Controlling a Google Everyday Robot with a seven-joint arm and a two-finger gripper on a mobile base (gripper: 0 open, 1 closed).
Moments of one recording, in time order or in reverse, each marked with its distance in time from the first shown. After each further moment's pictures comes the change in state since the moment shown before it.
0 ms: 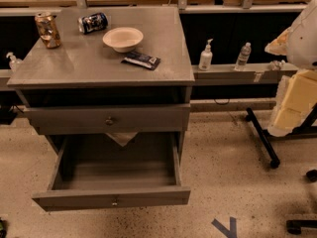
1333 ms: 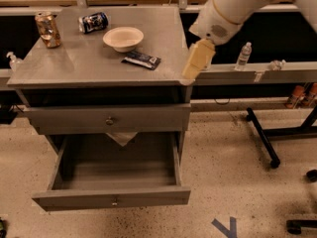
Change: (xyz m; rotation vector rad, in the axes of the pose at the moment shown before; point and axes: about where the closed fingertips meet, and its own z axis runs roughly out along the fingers) arm -0.148 -0.123 0.107 -0.029 -0.280 -0.029
